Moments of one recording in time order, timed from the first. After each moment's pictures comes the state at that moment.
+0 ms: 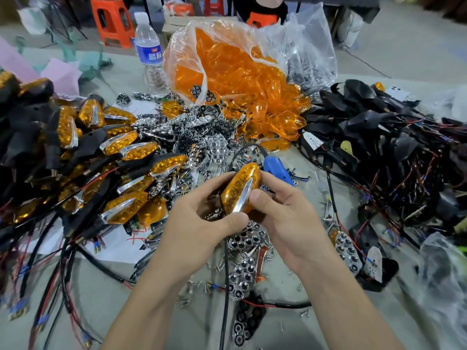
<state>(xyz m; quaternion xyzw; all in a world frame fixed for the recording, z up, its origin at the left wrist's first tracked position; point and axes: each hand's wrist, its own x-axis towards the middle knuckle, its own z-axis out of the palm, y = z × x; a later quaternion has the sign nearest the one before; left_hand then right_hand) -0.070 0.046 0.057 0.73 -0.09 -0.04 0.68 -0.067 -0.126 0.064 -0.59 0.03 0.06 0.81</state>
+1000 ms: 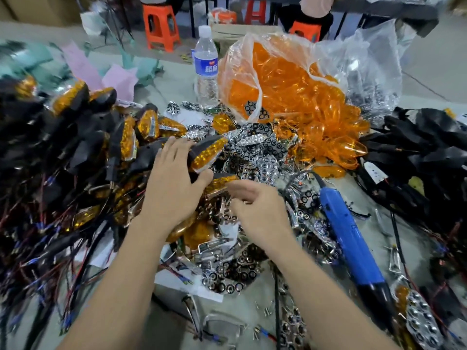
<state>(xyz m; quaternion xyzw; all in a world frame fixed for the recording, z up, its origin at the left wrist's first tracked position) 0.058 0.170 0.032 0.95 0.00 0.17 0.26 0.030 -0.016 0.034 -0.84 -0.04 0.04 0.54</state>
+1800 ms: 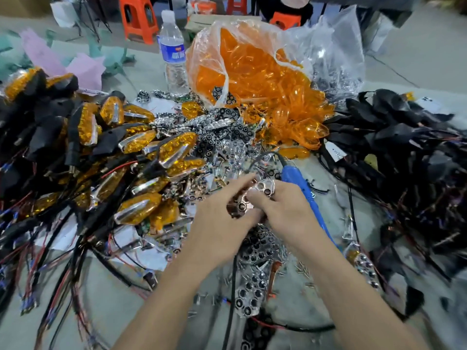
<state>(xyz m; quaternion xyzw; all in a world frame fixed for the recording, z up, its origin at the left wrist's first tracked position) -0.037 0.032 0.043 0.86 -0.07 0.03 0.50 -0.012 -0.117 0.044 -0.82 -0.03 0.06 0.57</state>
